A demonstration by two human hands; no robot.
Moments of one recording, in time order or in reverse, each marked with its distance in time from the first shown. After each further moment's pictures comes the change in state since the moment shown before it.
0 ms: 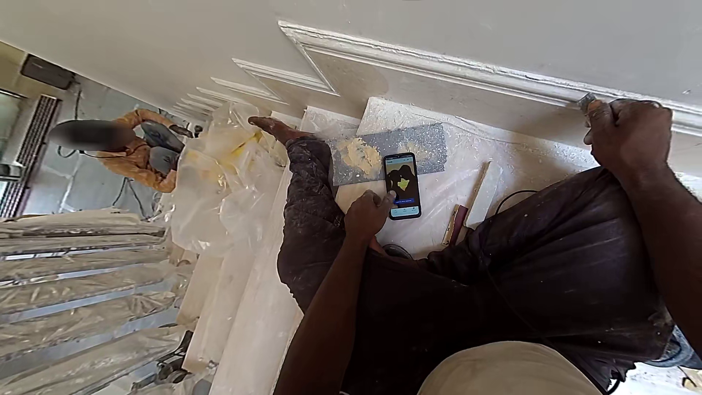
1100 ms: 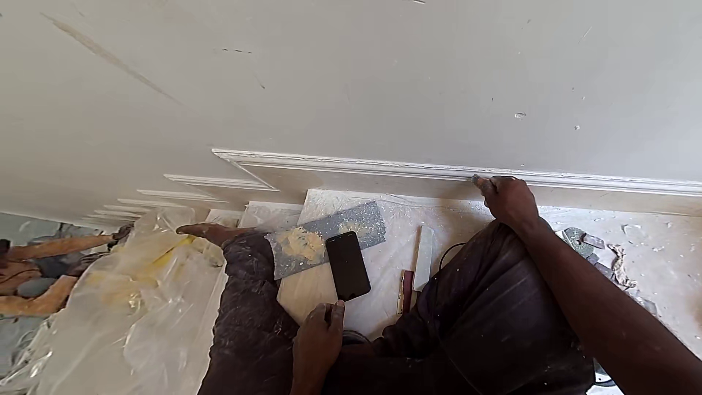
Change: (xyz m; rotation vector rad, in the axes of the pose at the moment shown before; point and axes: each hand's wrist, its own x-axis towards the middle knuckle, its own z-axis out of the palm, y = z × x) left_hand -0.073 -0.001 0.016 0.015 0.110 0.082; right_hand -0.005 0.001 -0.010 0.020 -0.088 0.095
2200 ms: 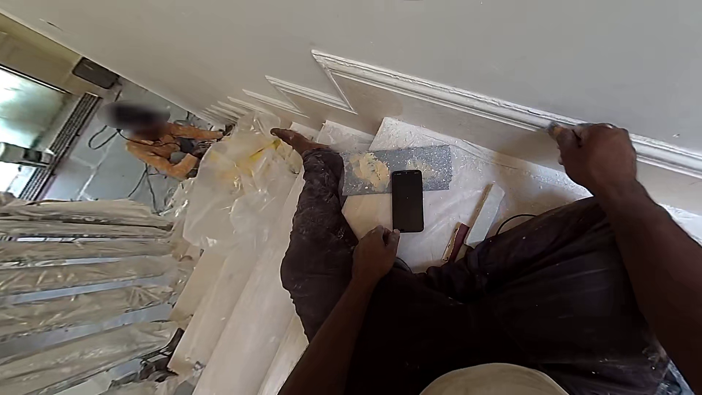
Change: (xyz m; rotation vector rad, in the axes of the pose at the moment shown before) left_hand 0.003 0.006 -0.004 -0.059 -0.070 -0.096; right_hand 0.014 -0.051 0.008 -0.103 -0.035 -0.157
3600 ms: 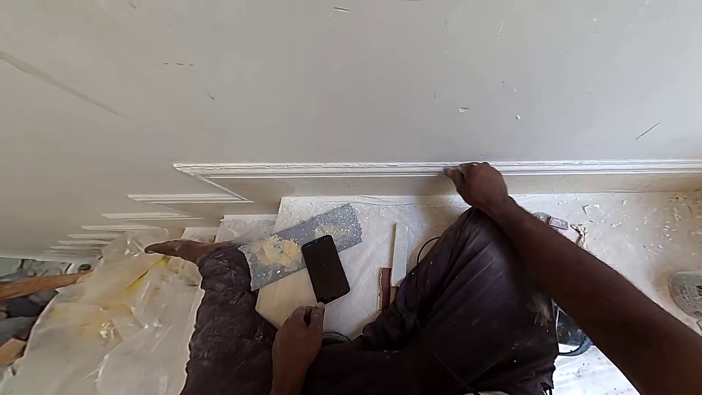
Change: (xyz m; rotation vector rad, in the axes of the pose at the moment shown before) left_hand 0.005 -0.002 0.005 0.103 0.031 0.081; right_hand -0.018 0.065 -0.017 -0.027 0.022 0.072
